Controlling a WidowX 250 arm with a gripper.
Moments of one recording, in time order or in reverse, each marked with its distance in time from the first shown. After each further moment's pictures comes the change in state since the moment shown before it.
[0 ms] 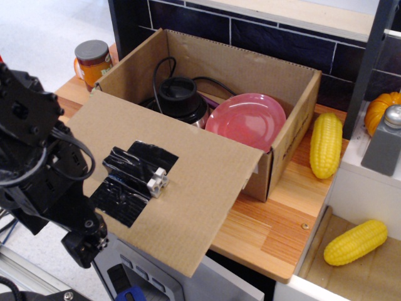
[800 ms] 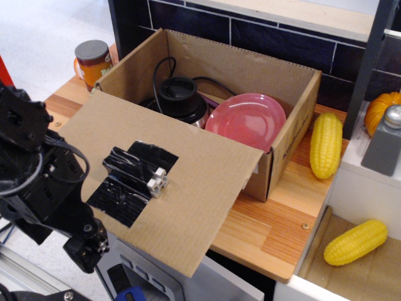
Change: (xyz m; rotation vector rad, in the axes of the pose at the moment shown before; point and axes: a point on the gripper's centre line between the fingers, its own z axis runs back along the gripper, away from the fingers) arm -0.001 0.005 -0.016 -0.054 -0.007 0.044
